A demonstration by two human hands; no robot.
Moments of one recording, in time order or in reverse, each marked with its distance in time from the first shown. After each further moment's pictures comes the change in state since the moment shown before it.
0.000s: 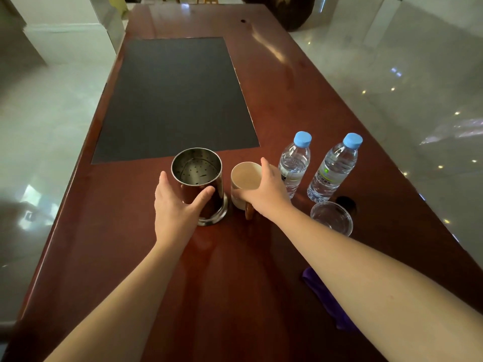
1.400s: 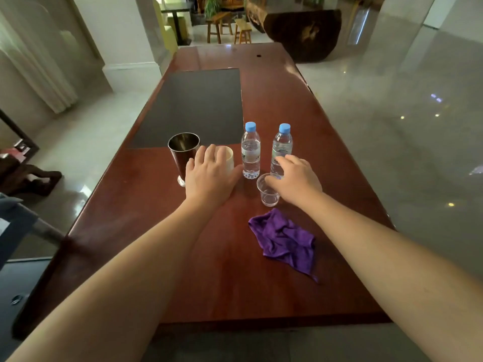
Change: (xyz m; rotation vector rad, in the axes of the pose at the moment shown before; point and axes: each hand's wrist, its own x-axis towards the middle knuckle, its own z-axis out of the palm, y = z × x) left_hand -0.200 0.173 0.019 0.733 0.065 0.444; right_hand -0.146 0.080 -0.198 -0.330 0.047 -0.328
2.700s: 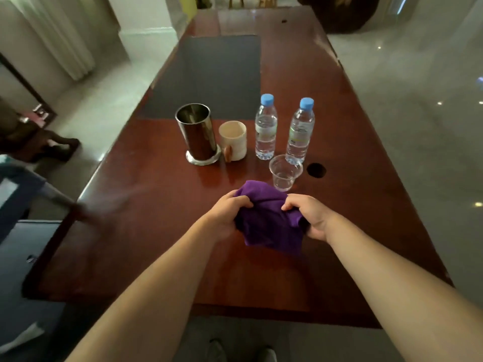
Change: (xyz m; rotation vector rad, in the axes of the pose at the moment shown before) left_hand -0.061 -0.001 0.085 -1.454 -0.591 -0.834; right_hand -0.045 0.034 0.065 1.159 -0.582 0.616
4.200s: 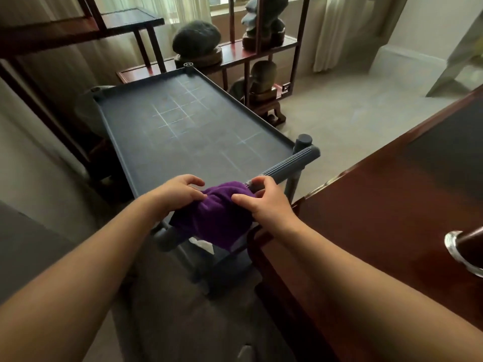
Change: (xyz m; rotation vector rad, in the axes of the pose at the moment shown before) left_hand -0.308 -0.001 -0.508 0.152 0.907 -0.108; right_hand -0.048 0.030 0.572 -0.782 -0.758 -0.518
